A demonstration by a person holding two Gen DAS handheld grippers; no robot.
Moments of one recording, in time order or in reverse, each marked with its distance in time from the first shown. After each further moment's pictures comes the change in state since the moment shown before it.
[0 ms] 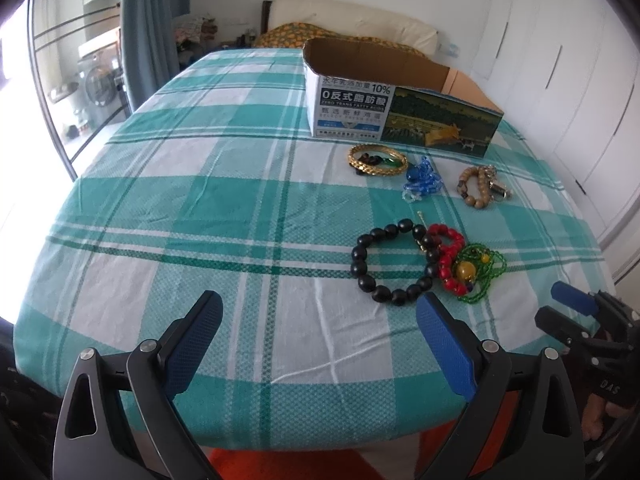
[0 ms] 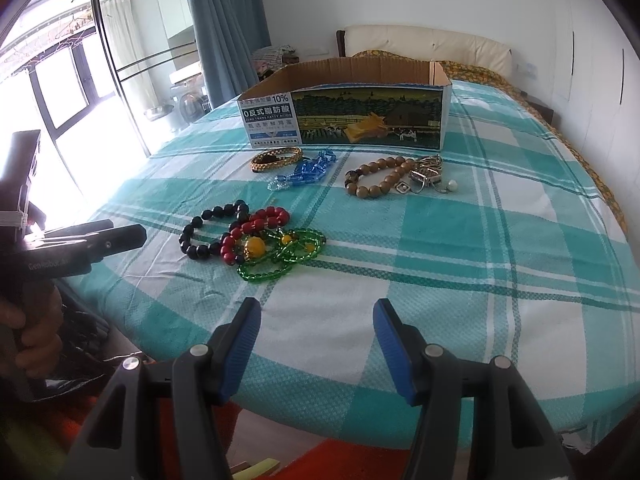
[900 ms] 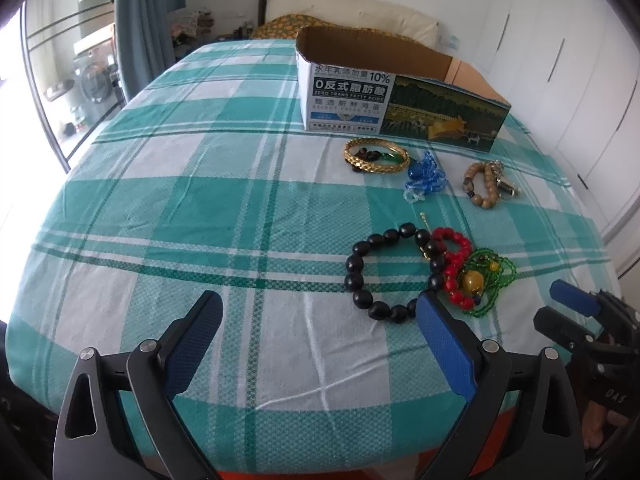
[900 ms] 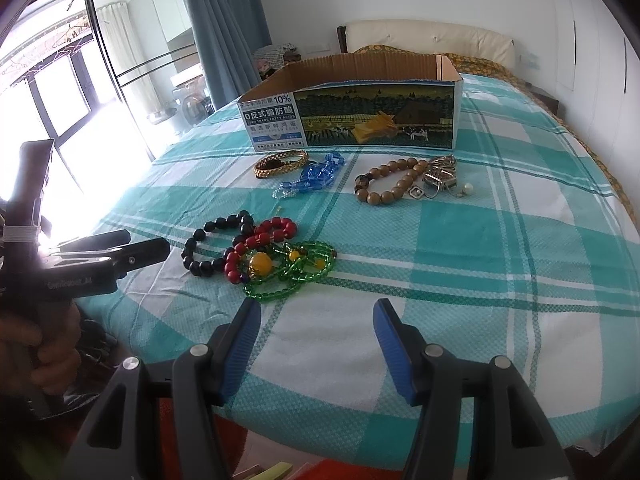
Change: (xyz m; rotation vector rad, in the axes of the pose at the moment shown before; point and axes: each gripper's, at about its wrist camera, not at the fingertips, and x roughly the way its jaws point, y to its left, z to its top) left arm 0.021 -0.008 0.009 0.002 0.033 0.001; right arm 0.015 0.000 0.010 0.025 0.014 0.026
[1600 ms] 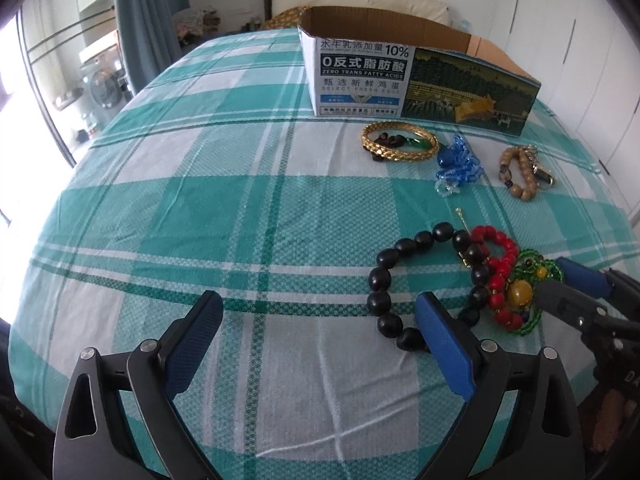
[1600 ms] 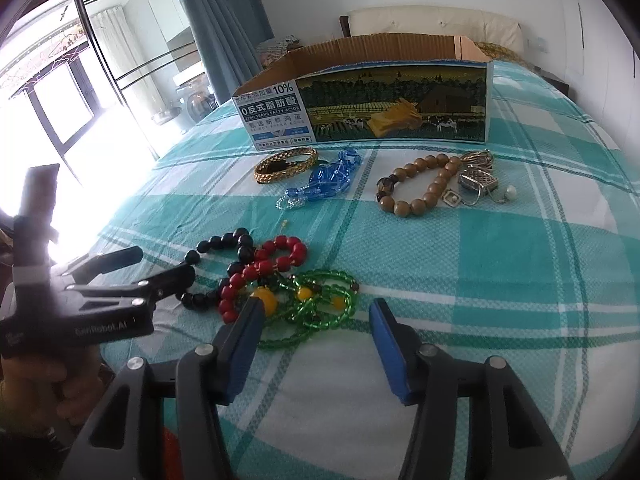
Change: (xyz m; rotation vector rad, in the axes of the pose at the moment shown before) left arm 0.035 -0.006 0.003 0.039 0.029 0.086; right arm 0.047 0.002 0.024 0.042 0.032 0.052
